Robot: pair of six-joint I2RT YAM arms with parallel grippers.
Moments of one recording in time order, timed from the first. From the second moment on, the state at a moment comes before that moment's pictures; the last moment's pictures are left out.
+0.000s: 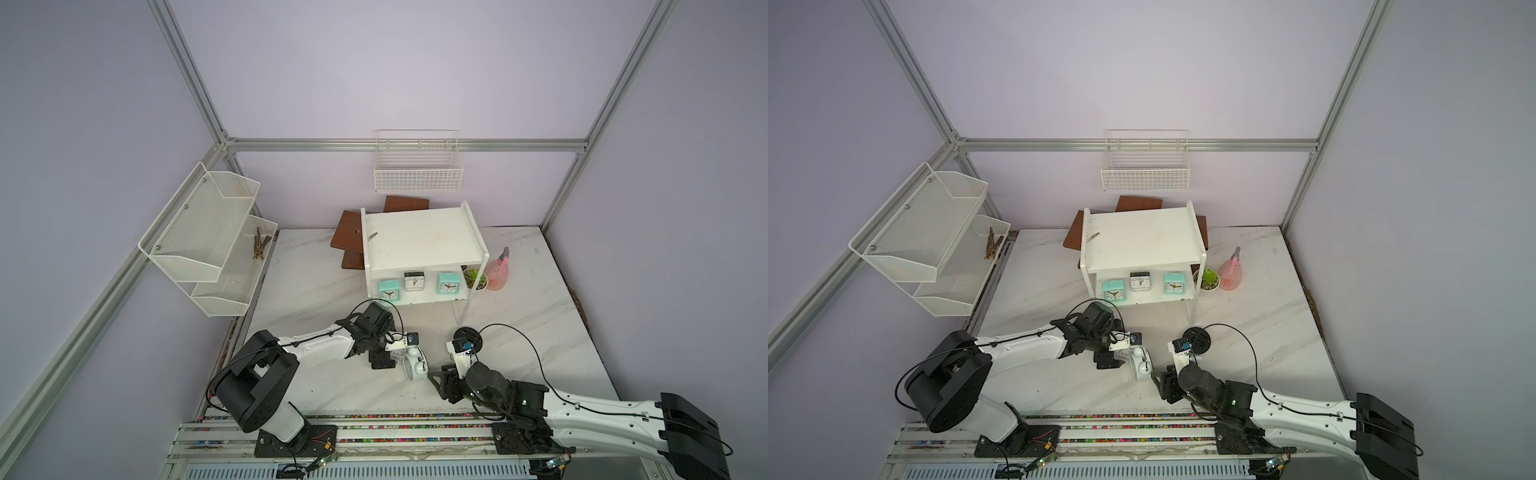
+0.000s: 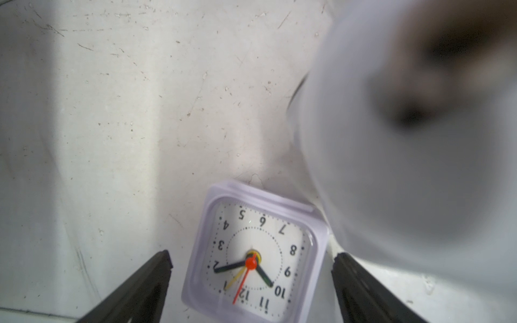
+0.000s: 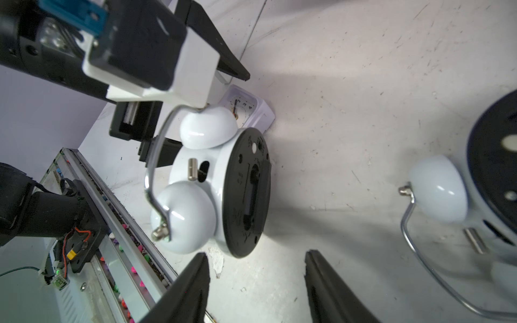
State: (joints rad) left arm -0.69 1.54 0.77 -0.26 0.19 0.85; right arm 1.14 0.86 0.23 0.05 0.23 0.73
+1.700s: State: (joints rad) left arm -0.69 0.88 0.63 -0.29 0.36 0.76; right arm 1.15 0.82 0.54 -0.06 0.16 0.85
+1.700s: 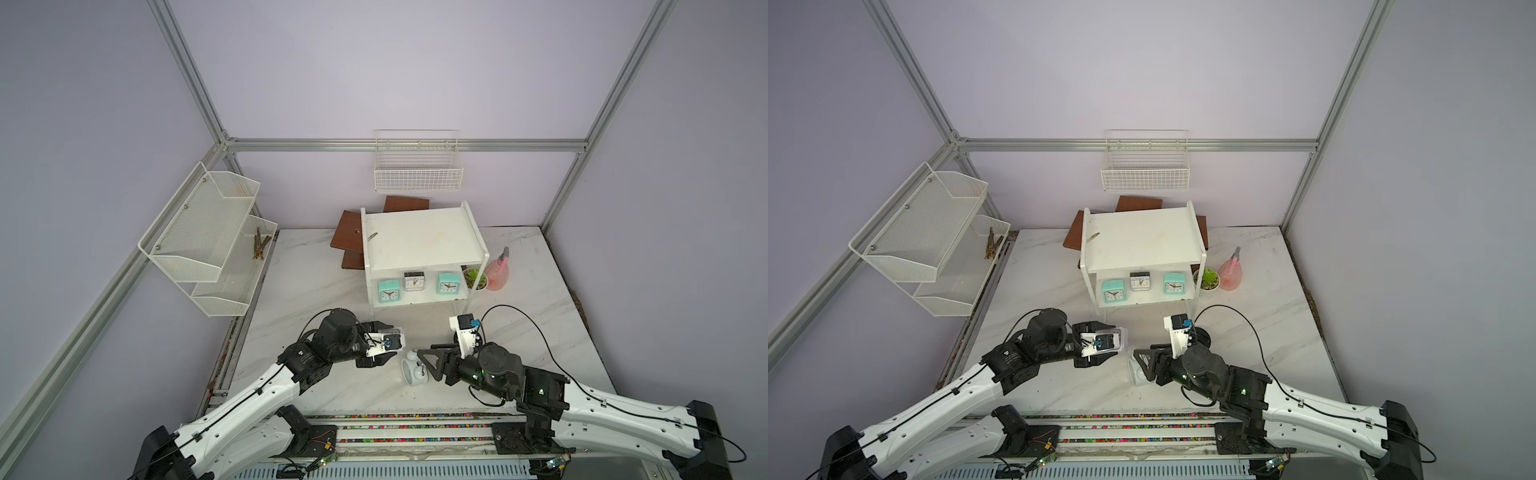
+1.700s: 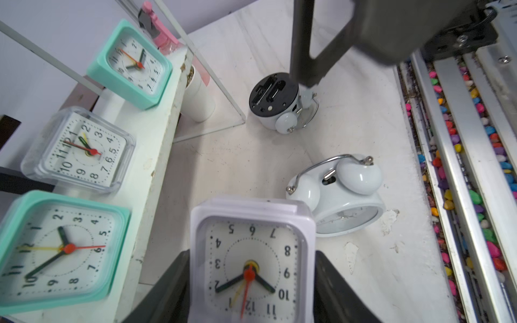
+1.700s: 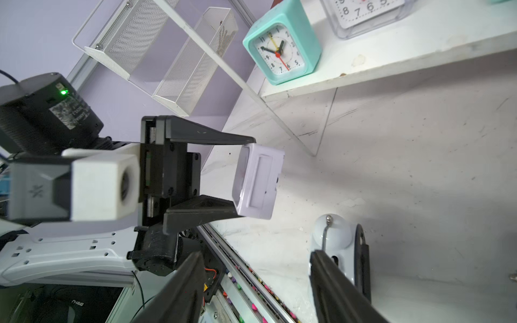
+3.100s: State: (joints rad) left arm -0.69 0.77 0.57 -0.35 0.48 0.71; right arm 1.14 0.85 0.41 0.20 0.06 0.72
